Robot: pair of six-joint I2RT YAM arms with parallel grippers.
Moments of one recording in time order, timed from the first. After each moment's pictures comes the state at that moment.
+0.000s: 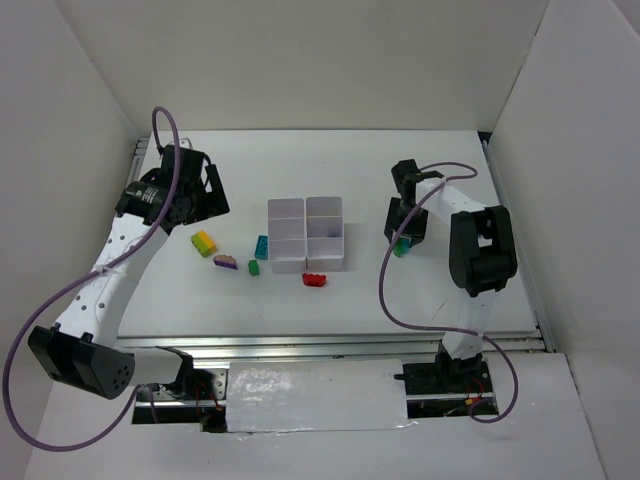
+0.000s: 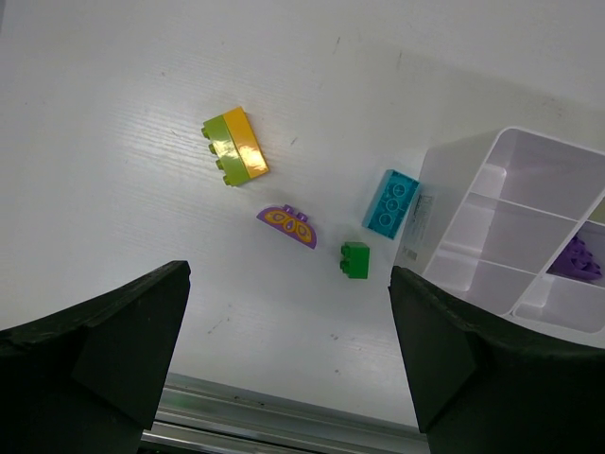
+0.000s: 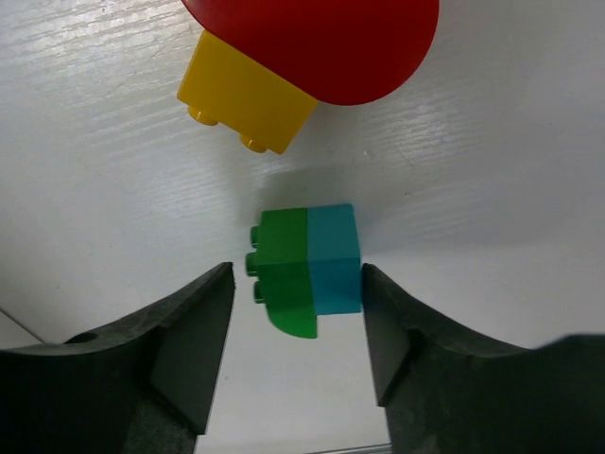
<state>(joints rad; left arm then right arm) -0.26 1.30 1.45 -1.00 -0.33 -0.50 0.18 1.92 1.39 -0.83 0.13 0.46</state>
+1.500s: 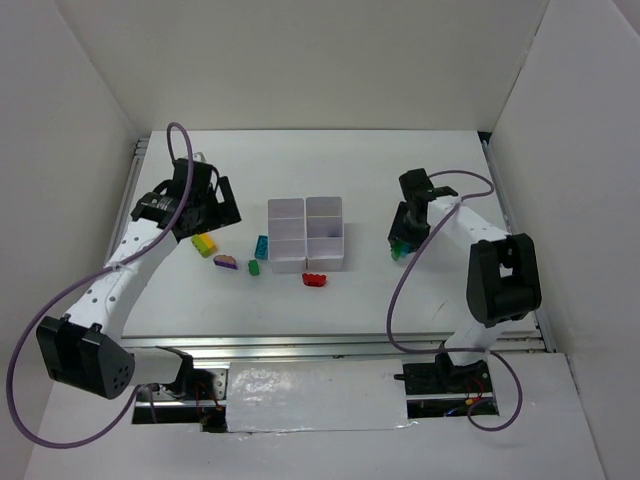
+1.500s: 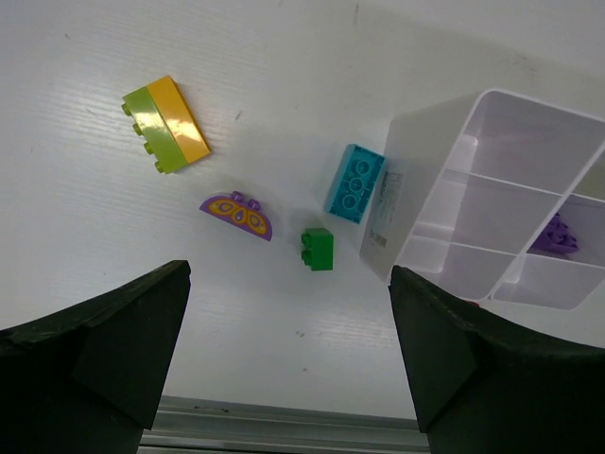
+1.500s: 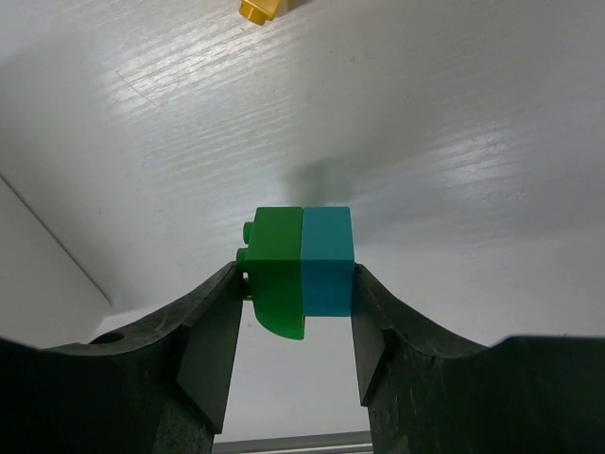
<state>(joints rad) -0.26 1.28 1.27 -0.84 -0.19 -0.53 0.21 1.65 1.16 -0.73 0.10 0.57</state>
